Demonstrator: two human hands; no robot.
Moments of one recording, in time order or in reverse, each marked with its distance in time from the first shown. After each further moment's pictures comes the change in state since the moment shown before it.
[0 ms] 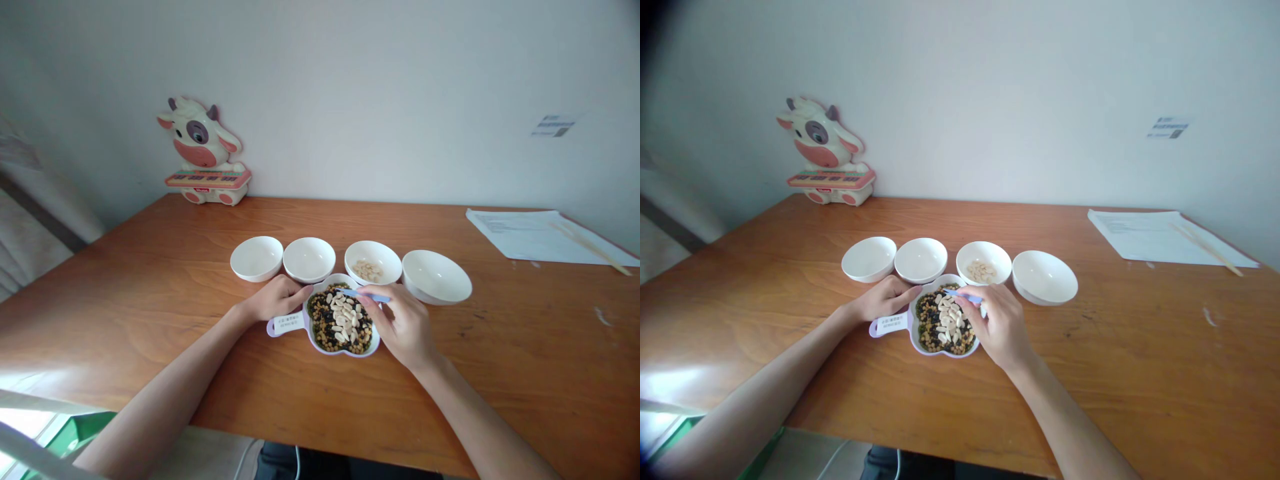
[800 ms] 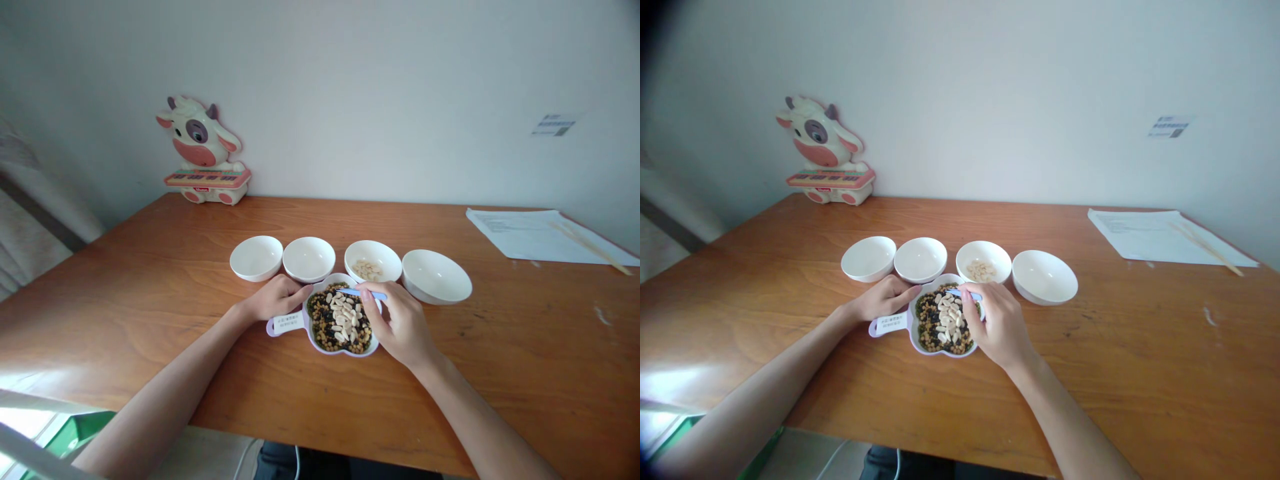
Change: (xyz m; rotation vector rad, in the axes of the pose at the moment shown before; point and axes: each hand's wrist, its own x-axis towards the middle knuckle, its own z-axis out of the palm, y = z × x) left_hand 0.000 -0.002 0.001 0.018 0.002 -0.001; right_hand -0.002 0.002 0.002 -0.002 -0.076 0.045
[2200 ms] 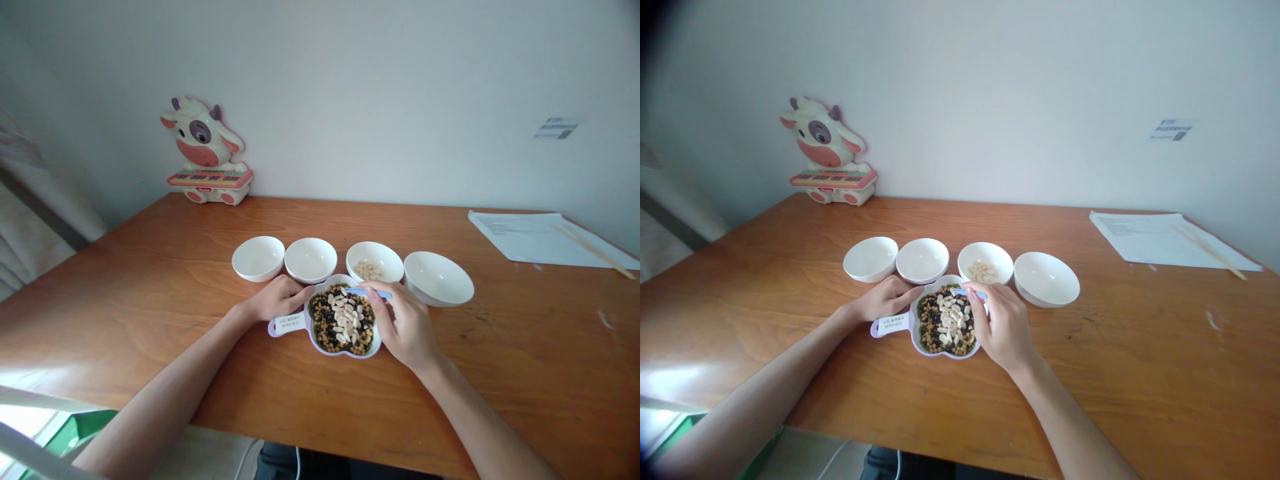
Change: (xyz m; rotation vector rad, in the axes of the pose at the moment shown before) left_hand 0.000 -0.002 0.000 0.021 -0.020 -0.012; right_hand -0.001 0.002 -0.001 -0.011 0.014 0.031
